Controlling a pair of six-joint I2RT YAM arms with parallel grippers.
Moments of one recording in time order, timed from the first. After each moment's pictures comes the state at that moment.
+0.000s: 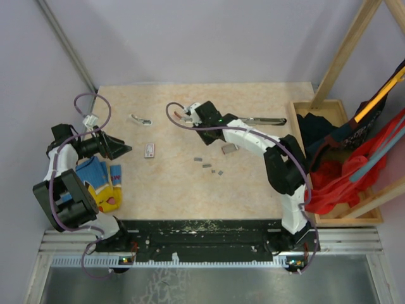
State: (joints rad) left arm 0.50 1.49 1.02 -0.66 1.33 0.60; right arm 0.71 2.00 1.62 -0.52 0.05 -0.11
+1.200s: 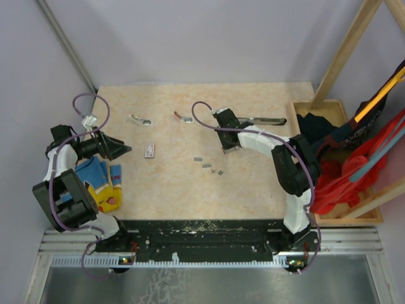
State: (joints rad) left arm 0.51 1.49 1.02 -0.68 1.34 0.60; right arm 0.57 1.89 1.31 -0.38 0.20 0.08
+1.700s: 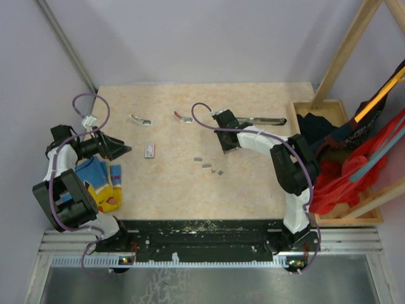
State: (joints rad) left arm 0.51 1.49 1.02 -0.68 1.35 0.61; right arm 0.57 1.92 1.31 -0.38 0.17 0.09
